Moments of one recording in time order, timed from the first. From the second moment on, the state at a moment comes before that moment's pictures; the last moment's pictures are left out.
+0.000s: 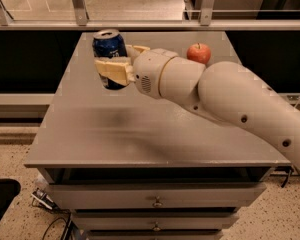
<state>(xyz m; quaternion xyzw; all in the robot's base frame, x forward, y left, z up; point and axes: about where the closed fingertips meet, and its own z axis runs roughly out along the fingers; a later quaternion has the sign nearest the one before) 0.559 0.058 0.971 -0.30 0.67 0.30 0.61</state>
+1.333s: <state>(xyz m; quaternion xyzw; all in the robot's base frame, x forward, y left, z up) 0.560 0.110 0.917 -0.36 0.65 0.31 0.59</state>
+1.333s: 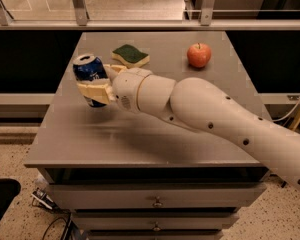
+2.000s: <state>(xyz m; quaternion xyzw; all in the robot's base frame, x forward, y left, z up) 0.560 0.114 0.878 -0.35 0.66 0.33 0.58</state>
